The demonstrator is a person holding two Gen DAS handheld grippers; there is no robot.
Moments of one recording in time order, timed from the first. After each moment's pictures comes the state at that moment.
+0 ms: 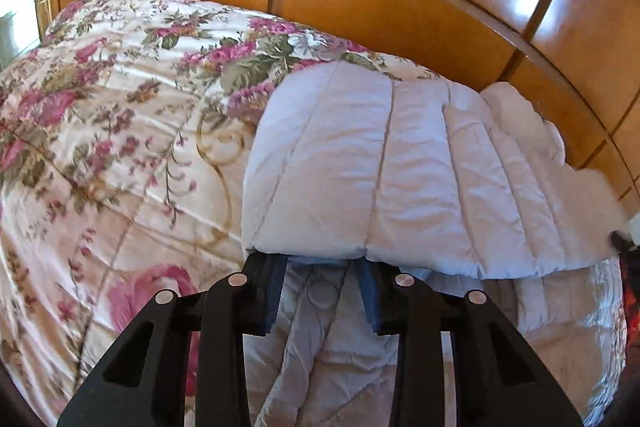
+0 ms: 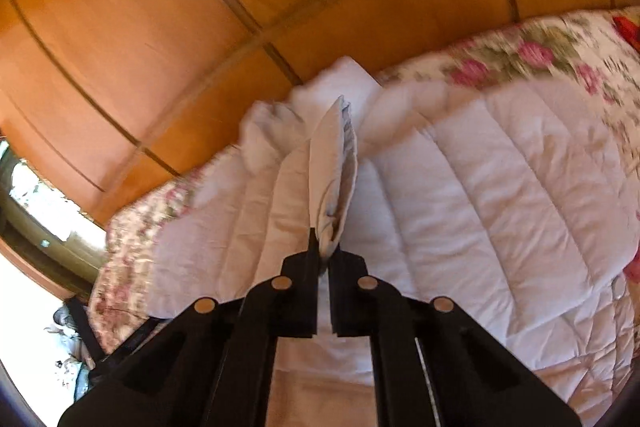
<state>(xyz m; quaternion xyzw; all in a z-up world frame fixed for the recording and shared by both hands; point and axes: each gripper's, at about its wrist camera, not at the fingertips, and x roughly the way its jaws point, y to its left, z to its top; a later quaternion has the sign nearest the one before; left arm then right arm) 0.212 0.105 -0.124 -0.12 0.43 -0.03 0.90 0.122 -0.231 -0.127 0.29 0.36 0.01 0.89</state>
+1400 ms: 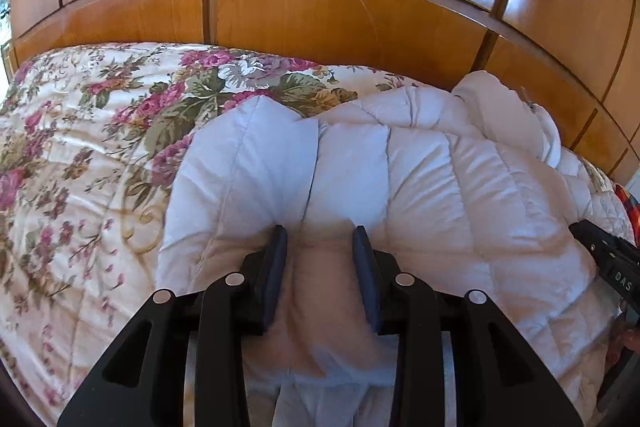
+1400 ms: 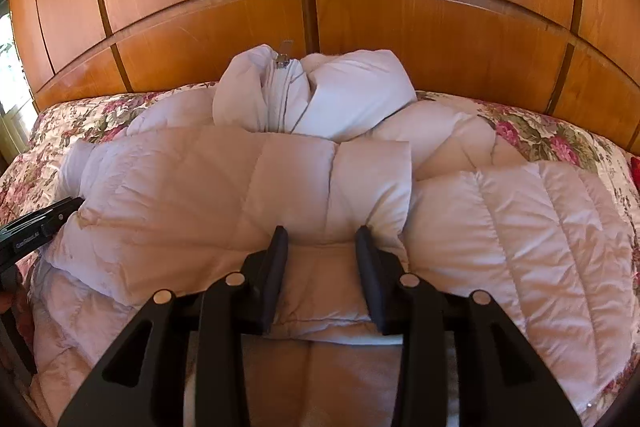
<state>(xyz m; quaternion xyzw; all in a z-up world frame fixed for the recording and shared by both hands) 0.255 0.062 -0.116 -0.05 0.40 -0.07 0.91 0.159 -0.186 -0.147 0.04 0.35 -0.01 0.93</state>
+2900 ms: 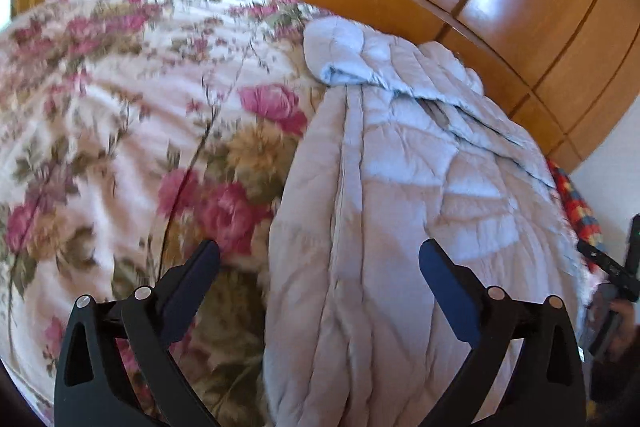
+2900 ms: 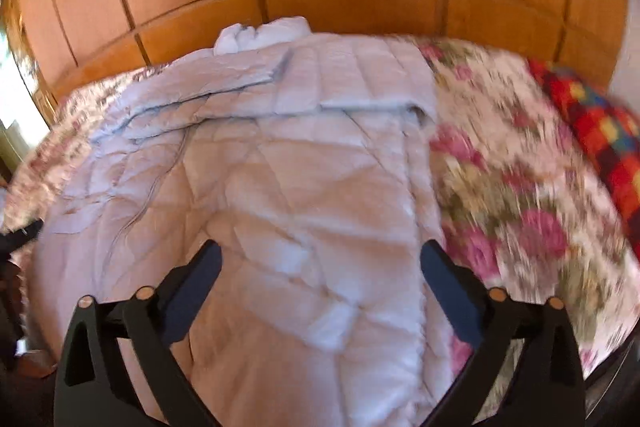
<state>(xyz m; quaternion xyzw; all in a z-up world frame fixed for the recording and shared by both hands) 0.021 0.183 -0.116 -0.15 0.44 -0.14 0.88 -0.110 -0.266 -0.138 0.12 0.39 -0.03 0.91</state>
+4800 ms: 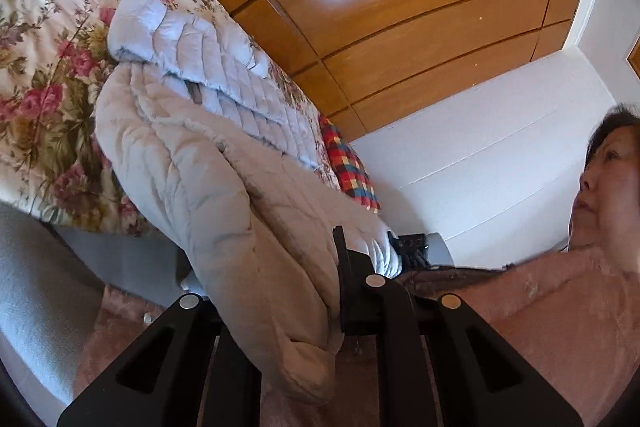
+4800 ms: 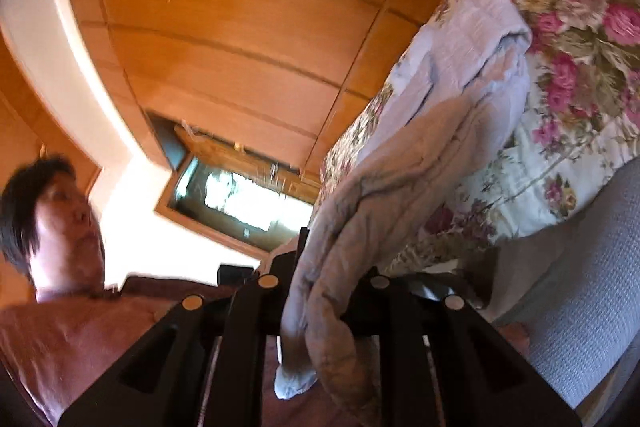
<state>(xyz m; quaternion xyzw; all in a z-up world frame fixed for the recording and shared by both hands) -0.136 0.201 -0.013 -0.35 0.42 -0.45 0.70 -0.283 -0.299 -0.127 0.51 0.23 0.32 0.76</state>
